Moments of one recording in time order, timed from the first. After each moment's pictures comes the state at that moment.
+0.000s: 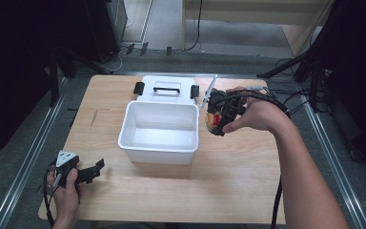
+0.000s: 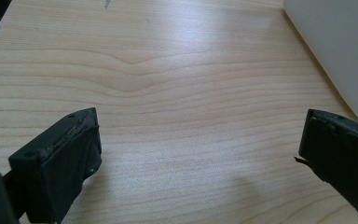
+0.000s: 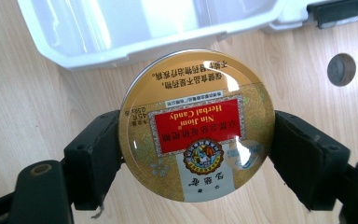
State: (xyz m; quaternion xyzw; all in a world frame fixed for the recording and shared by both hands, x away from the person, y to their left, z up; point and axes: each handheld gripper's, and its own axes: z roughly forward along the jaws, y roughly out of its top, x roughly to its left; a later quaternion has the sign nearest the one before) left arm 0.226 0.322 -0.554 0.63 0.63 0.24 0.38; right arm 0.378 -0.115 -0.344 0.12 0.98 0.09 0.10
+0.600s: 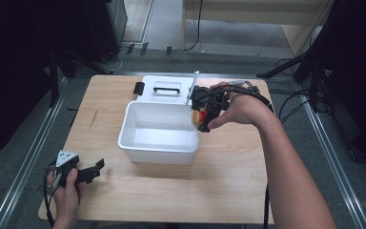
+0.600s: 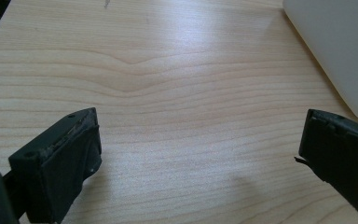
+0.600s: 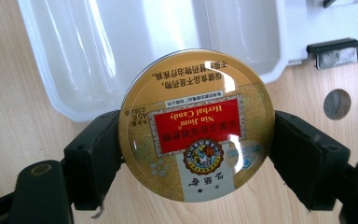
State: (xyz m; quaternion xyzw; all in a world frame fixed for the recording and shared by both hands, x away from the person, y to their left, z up) left arm 0.226 0.323 -0.554 0.63 0.63 0.24 0.38; right arm 0.384 -0.076 -0.341 0.09 0.99 0.09 0.10
